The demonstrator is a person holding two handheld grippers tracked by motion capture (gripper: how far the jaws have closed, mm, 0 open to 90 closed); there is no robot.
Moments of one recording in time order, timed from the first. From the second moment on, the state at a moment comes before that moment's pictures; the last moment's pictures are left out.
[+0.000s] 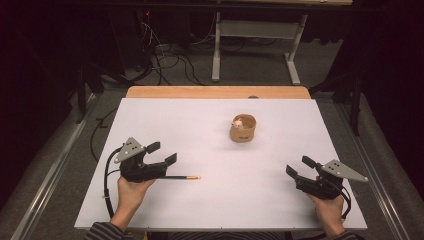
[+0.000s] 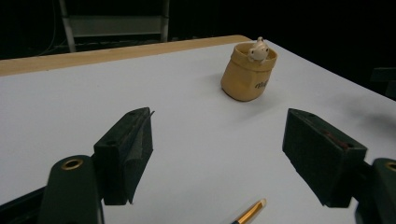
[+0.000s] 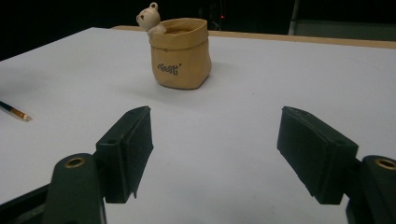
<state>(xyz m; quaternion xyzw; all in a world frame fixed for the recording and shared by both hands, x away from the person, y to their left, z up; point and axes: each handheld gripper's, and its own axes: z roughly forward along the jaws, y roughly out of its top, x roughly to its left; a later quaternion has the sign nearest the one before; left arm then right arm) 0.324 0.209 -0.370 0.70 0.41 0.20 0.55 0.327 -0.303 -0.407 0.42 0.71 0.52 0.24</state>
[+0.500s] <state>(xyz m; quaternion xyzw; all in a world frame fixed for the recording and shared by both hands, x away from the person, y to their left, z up) 0.333 0.193 -0.364 0.71 0.39 0.19 0.55 0.327 -0.304 -0.407 0.41 0.71 0.52 0.24</state>
